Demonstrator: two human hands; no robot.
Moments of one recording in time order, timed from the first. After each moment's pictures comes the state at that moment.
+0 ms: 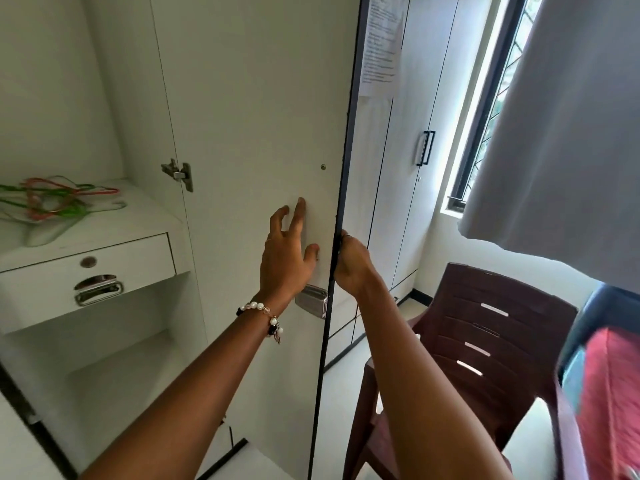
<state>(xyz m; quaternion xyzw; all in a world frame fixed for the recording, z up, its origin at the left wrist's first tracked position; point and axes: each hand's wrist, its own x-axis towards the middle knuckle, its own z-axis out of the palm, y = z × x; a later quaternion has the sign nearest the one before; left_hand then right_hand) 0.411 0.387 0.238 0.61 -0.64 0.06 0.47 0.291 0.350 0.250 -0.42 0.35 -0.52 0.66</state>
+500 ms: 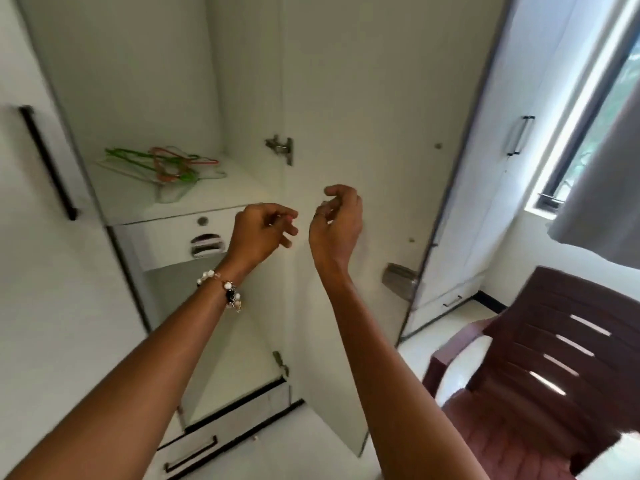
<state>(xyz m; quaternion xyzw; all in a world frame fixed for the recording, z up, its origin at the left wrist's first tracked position) 0.581 0.484 0.249 0.59 -0.54 -0.16 0.58 0.472 0.443 0.250 -0.59 0.36 -0.69 0.24</state>
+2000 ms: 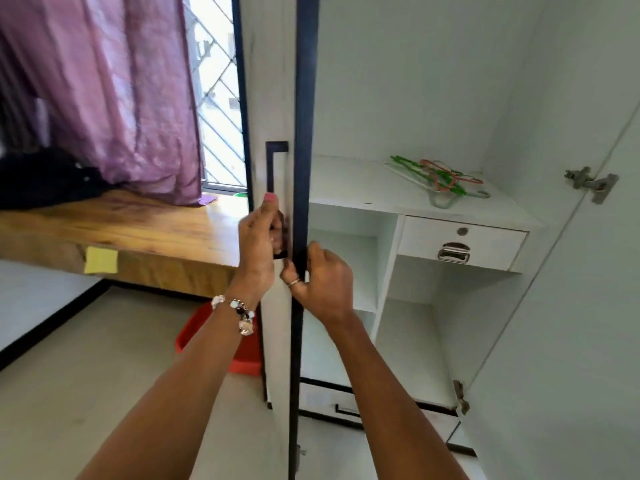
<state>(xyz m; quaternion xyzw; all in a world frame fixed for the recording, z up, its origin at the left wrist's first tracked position) 0.745 0.857 0.251 0.53 -0.19 0.02 0.83 0.701 0.760 0.187 -0.86 0.01 -0.47 0.19</state>
